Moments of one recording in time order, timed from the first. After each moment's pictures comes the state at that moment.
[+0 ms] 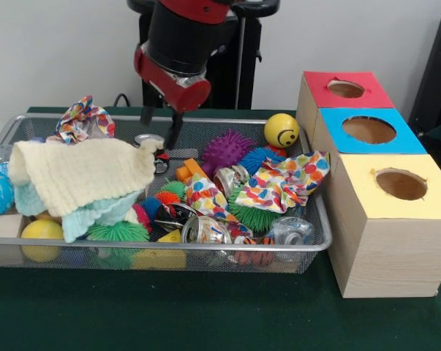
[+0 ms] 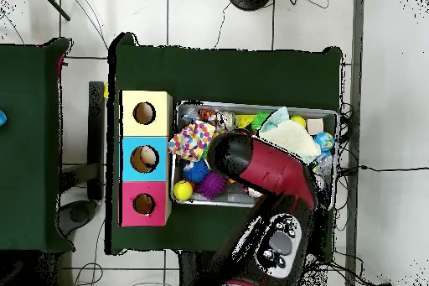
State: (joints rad) arm 0.01 -0.47 -0.49 1.55 0.23 0.55 2.15
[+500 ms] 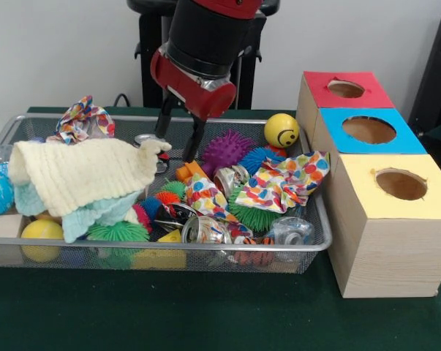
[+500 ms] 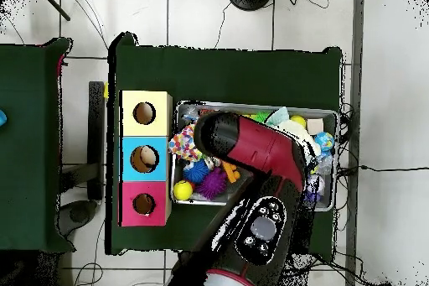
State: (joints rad) arm 0.04 -0.44 -0.51 1.42 0.27 0.60 2.16
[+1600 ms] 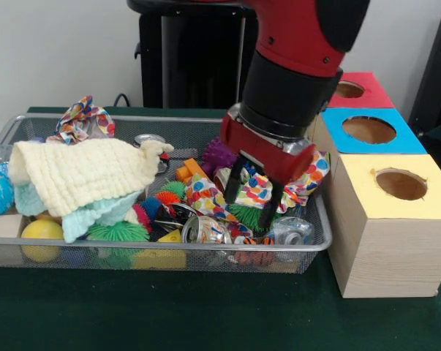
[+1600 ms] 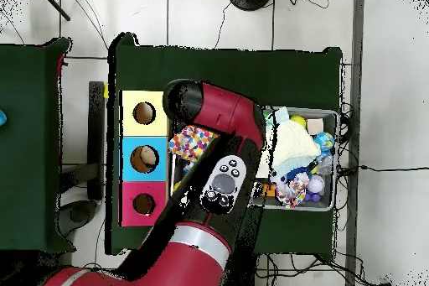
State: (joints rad) arm 0.12 -0.27 -0.50 1.19 0.41 0.64 2.18
